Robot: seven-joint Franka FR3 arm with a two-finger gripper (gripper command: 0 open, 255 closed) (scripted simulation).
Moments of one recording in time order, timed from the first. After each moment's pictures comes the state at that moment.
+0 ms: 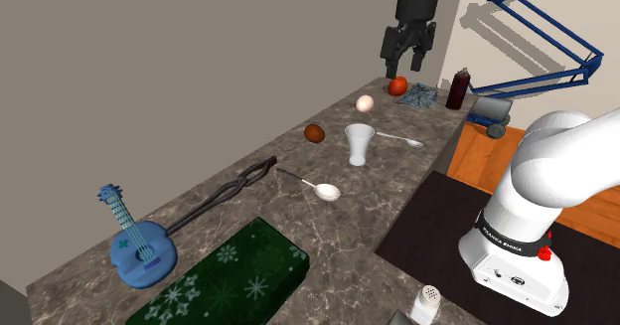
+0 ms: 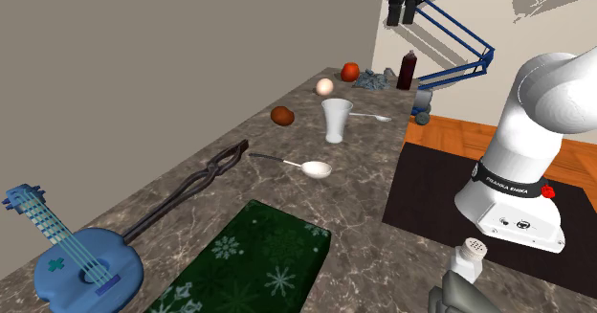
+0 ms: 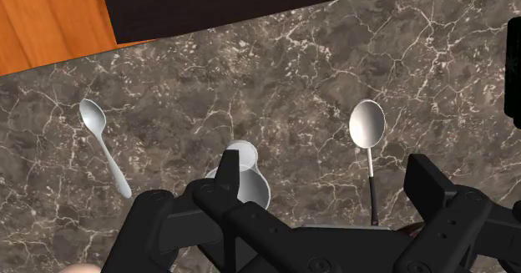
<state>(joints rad) 0.01 -0.79 0.02 -2.36 0.06 1.58 0.17</state>
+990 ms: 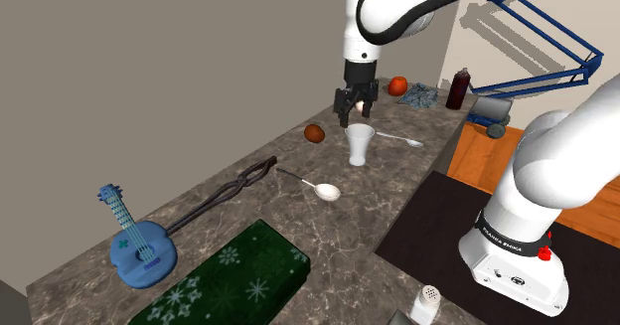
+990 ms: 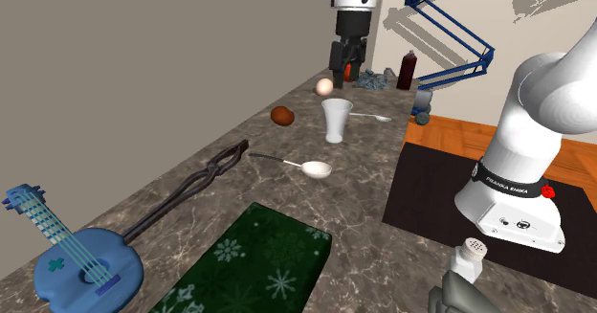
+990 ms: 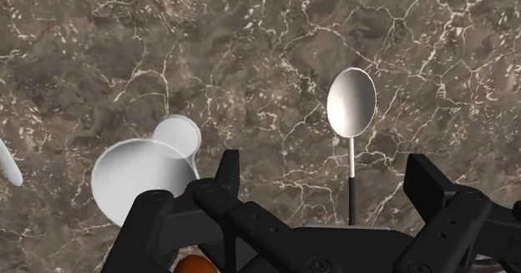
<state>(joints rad) 0.06 -0.45 0.07 -2.47 0.12 2.02 0.13</state>
